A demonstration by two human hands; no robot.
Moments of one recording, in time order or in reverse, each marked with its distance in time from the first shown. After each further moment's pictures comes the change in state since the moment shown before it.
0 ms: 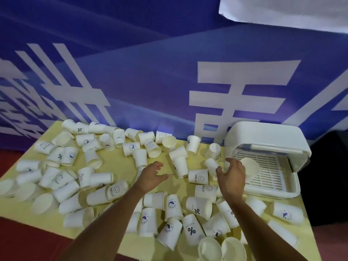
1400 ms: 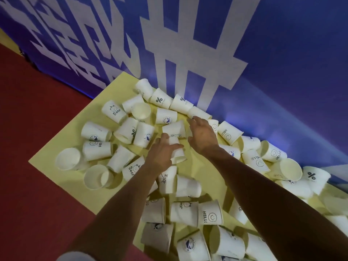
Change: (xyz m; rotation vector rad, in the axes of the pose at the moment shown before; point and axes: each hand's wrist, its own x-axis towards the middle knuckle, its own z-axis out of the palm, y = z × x) left_hand 0.127 -0.267 -0.256 0.551 0.091 0.011; right_hand -0.008 -0.381 0.404 -0.481 -0.699 -0.724
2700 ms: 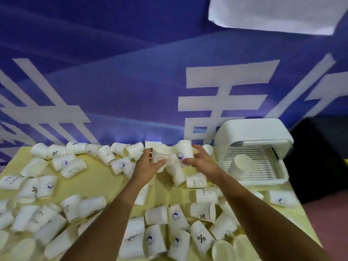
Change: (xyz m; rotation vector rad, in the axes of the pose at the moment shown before) left_hand -0.078 0.368 0.015 -0.727 -0.015 0.095; right_hand -0.375 0.273 -0.102 1.345 0.289 0.574
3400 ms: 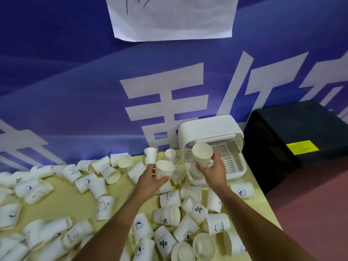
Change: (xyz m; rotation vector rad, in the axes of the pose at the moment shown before) left_hand -0.045 0.056 0.147 0.132 -0.181 0.027; right_hand -0.044 0.086 -0.167 -0.139 0.607 -0.180
